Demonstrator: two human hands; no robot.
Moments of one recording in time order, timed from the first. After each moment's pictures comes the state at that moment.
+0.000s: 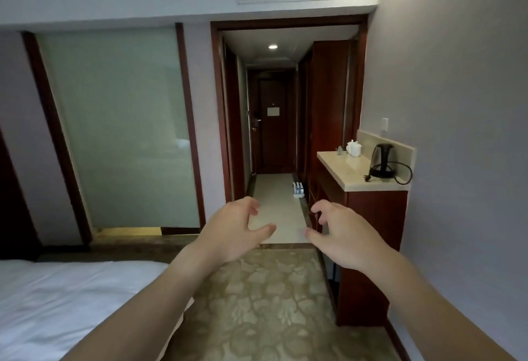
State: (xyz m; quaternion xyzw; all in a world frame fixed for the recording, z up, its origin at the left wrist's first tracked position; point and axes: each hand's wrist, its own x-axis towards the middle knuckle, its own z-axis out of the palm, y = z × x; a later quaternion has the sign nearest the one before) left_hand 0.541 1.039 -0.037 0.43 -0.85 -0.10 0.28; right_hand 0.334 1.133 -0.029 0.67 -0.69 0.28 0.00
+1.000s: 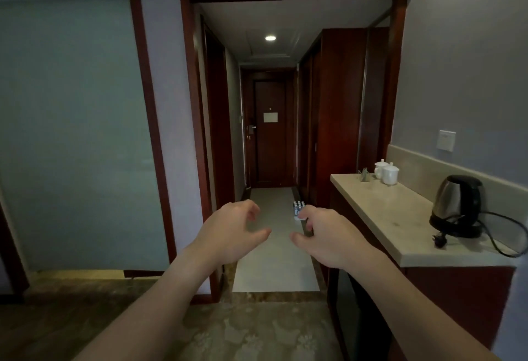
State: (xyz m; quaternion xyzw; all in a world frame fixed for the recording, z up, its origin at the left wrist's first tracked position) left_hand 0.339 0.476 -0.043 0.43 -0.85 -0.10 0.27; right_hand 0.147 0.549 -0.043 0.67 -0.71 0.24 -0.01
